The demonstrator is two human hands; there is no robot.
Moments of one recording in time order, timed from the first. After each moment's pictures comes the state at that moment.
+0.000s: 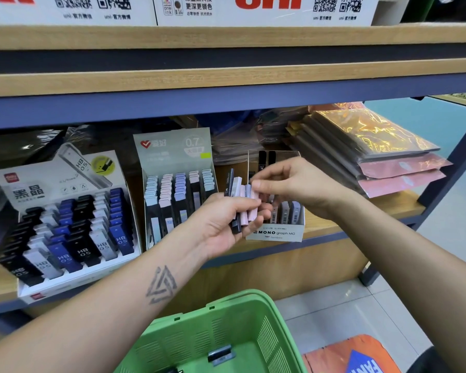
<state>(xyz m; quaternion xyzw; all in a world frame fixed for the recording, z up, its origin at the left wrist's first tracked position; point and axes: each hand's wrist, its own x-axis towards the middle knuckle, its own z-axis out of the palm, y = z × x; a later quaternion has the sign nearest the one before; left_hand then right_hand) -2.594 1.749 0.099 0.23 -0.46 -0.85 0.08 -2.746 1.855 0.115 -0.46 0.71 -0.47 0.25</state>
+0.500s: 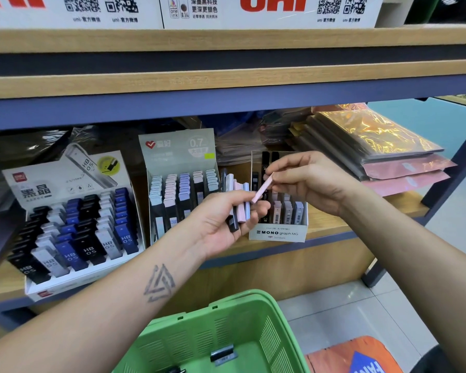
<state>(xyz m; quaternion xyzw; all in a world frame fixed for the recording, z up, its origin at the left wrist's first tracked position) -2.589 1.743 0.101 0.24 -0.42 -0.87 0.09 -2.761 1.860 0.116 -0.36 0.62 -0.61 0.33</state>
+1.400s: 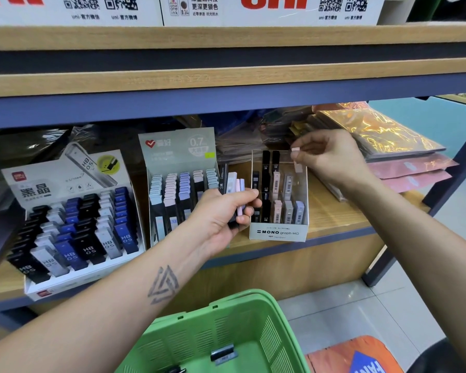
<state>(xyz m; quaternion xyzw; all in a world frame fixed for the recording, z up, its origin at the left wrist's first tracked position) -2.598 1.740 0.091 0.27 -0.48 -0.82 0.15 -2.774 1.868 0.135 -0.38 0.78 -0.49 -0.01</state>
